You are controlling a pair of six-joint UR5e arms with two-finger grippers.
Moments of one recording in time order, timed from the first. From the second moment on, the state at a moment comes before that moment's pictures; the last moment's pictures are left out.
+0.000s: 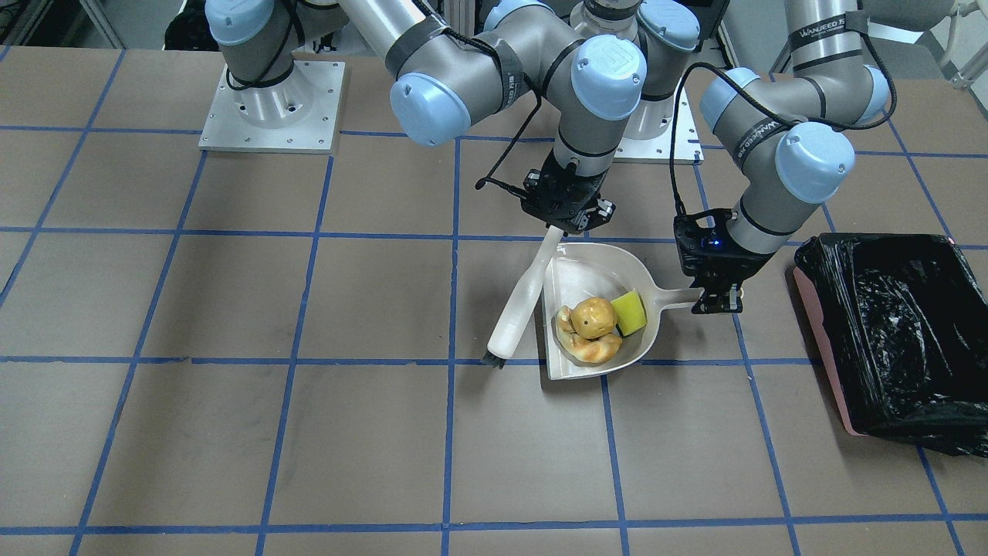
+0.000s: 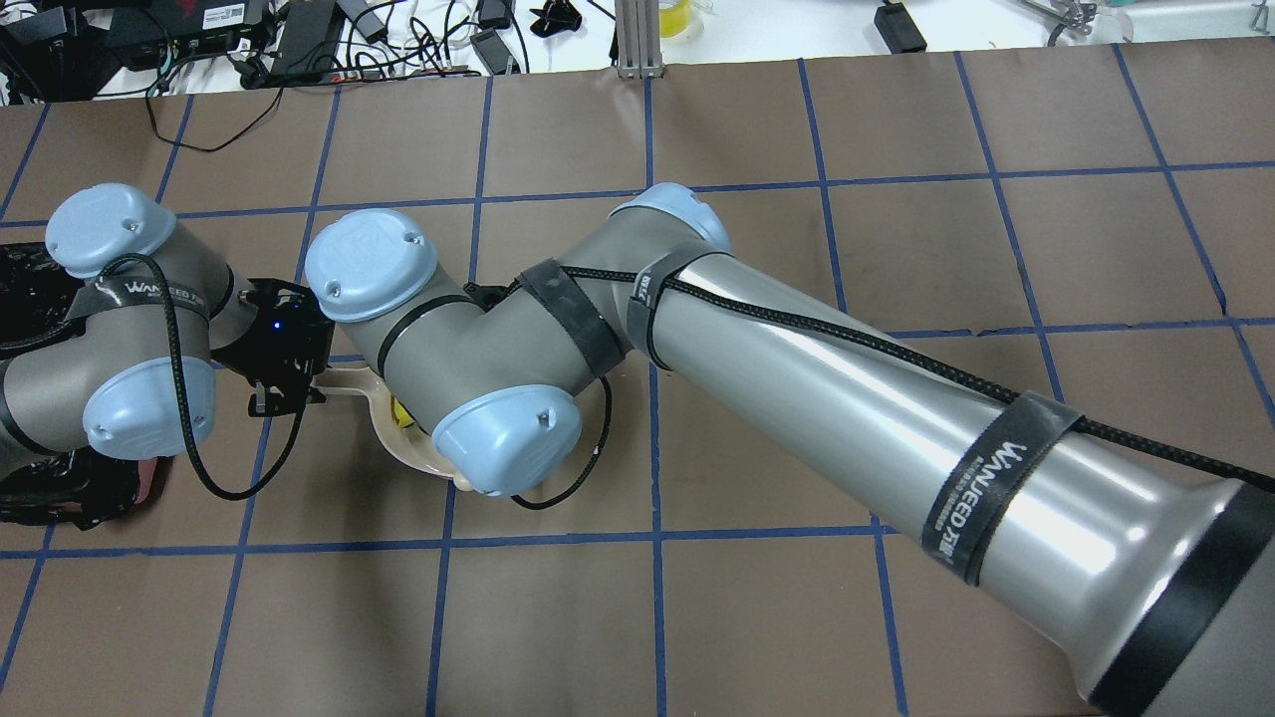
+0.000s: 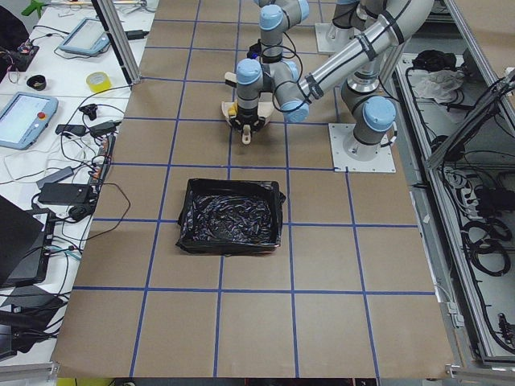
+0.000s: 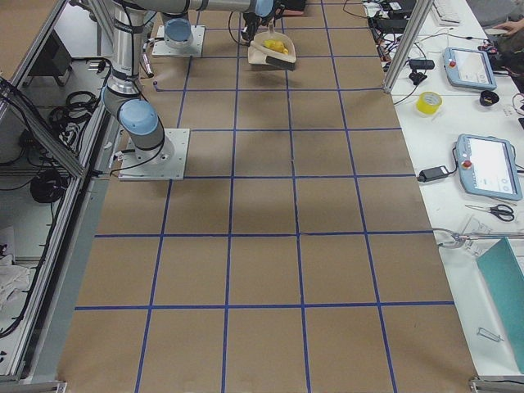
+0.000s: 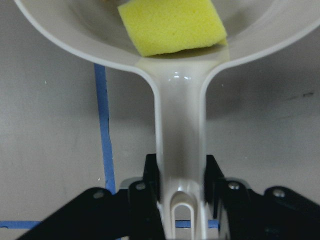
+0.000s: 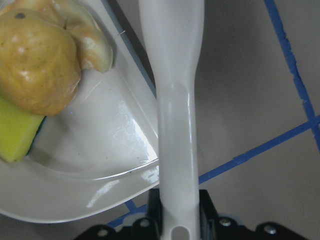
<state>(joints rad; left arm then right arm) -1.26 -1.68 -2.12 -0.90 1.52 1.90 2.28 -1.13 1.49 -1.86 -1.52 1.18</state>
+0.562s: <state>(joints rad) -1.19 -1.71 -1.92 -1.06 1.47 1.96 2.08 -1.26 1.50 -1.68 -1.54 0.91</state>
